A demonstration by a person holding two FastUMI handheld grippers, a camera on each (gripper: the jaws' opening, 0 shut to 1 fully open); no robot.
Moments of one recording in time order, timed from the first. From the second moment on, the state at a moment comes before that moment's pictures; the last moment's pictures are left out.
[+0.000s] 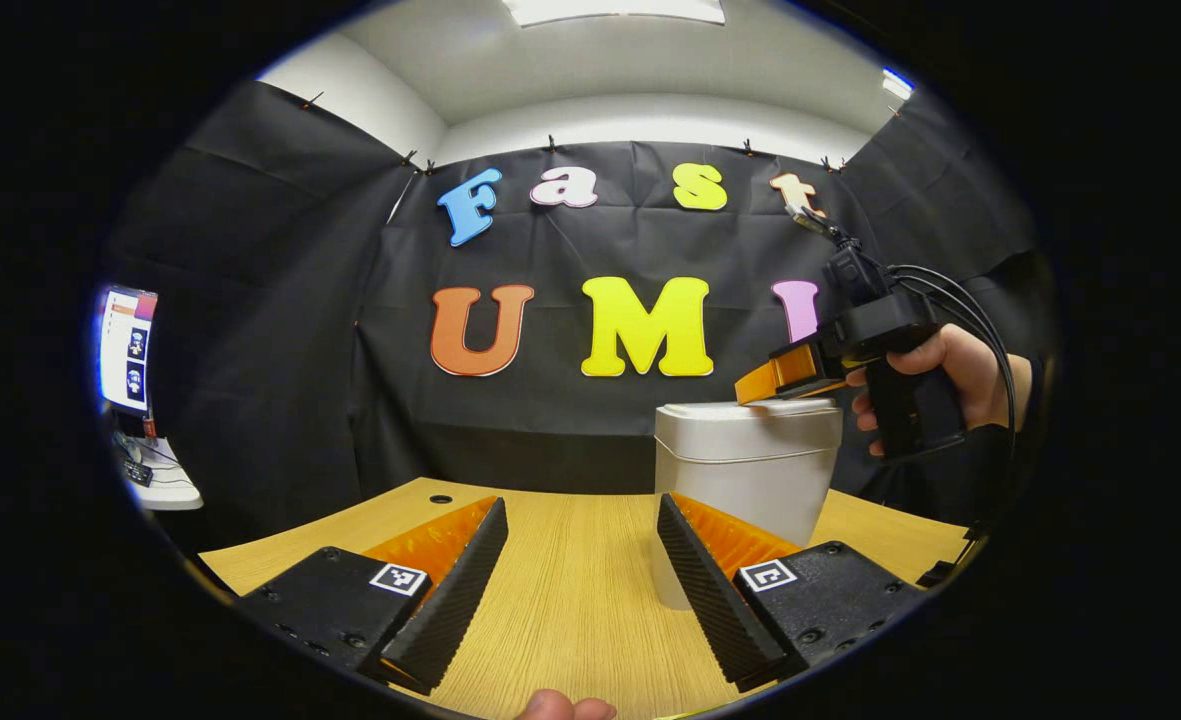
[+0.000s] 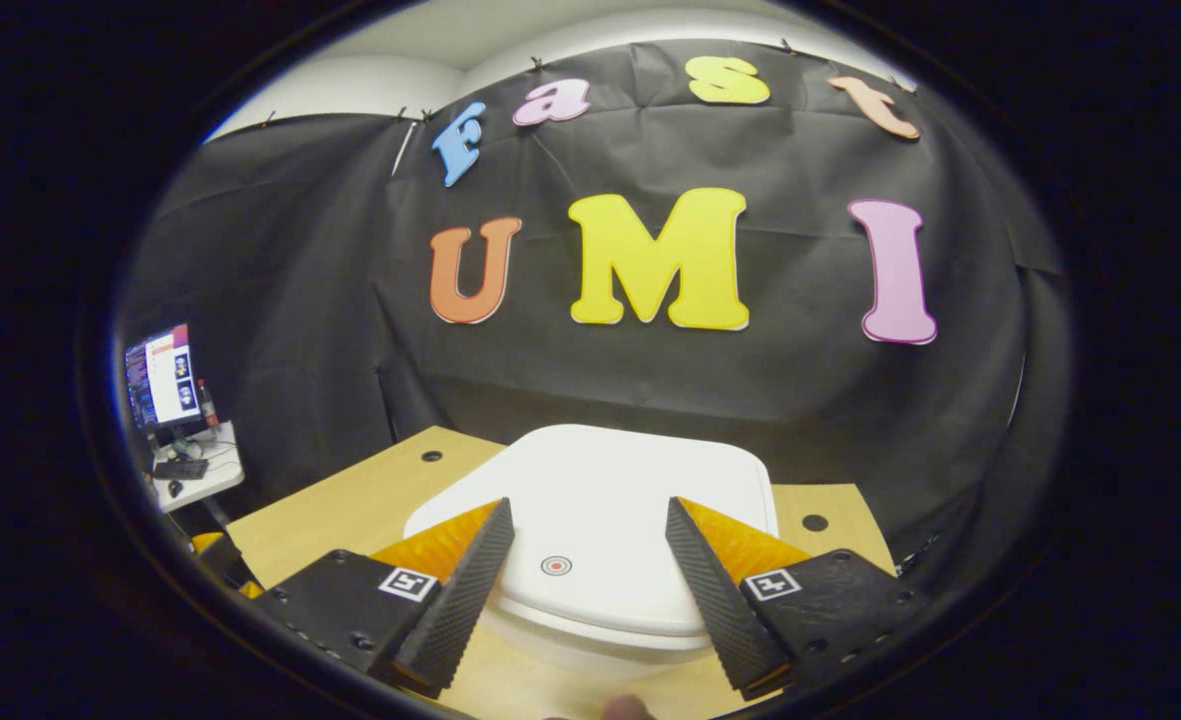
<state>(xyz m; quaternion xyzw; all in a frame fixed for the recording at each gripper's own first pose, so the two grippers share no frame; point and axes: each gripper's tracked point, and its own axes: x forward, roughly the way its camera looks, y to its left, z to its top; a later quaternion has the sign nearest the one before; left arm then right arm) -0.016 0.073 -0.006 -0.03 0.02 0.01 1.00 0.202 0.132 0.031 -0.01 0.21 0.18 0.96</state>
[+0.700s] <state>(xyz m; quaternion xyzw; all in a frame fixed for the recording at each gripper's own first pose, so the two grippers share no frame) -0.014 0.071 -0.008 -0.03 0.02 0.01 1.00 0.199 0.131 0.018 -0.01 0.19 0.18 0.97</state>
